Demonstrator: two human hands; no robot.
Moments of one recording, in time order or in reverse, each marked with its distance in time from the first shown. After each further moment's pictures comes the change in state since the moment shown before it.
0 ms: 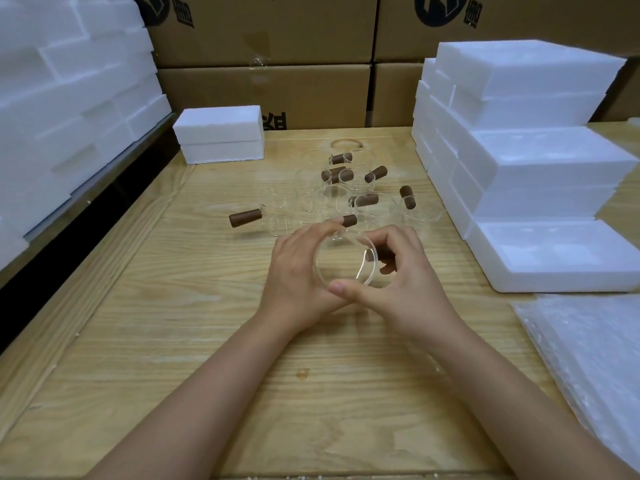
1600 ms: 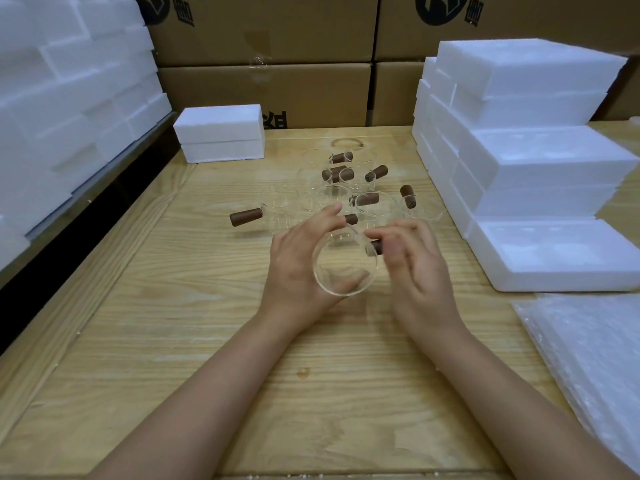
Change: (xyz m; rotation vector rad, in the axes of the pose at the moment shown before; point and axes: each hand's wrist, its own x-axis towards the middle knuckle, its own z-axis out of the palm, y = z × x) left_hand 0.000 0.001 0.003 -0.073 0.132 0.063; right_hand 0.004 0.018 -0.001 0.024 0.190 -0.213
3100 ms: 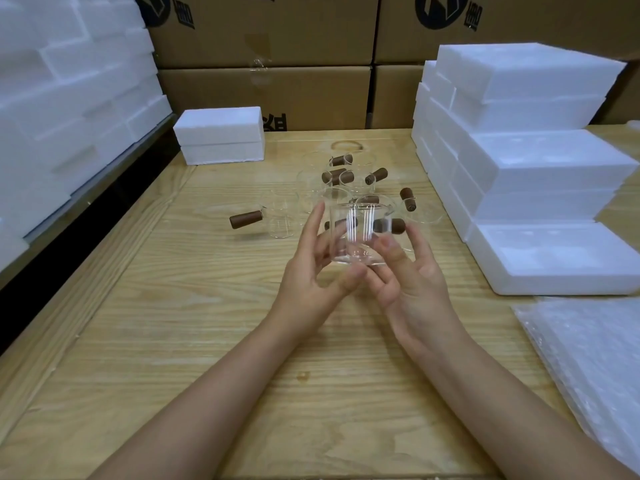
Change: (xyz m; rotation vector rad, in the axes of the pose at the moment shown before) left_hand -0.005 0.004 0.003 -0.593 -0.205 -0.412; right_hand 0.002 -0.018 0.011 0.965 0.122 0.569
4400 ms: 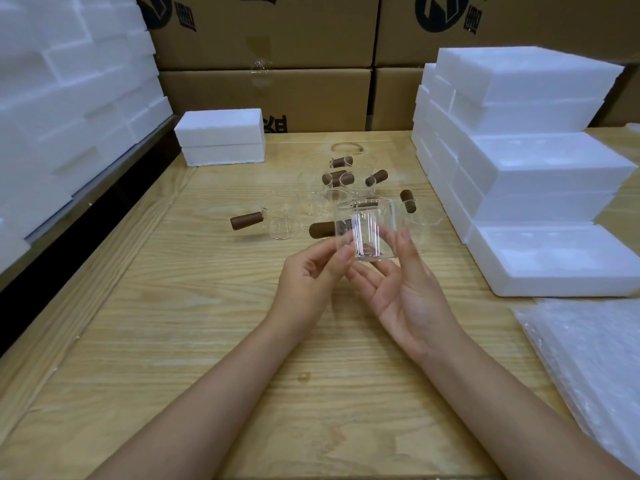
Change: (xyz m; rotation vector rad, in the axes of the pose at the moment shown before) left_hand 0.000 0.009 0.003 -0.126 0.077 -0.083; right_hand 0.001 0.000 -0.001 0.178 -0.102 0.164
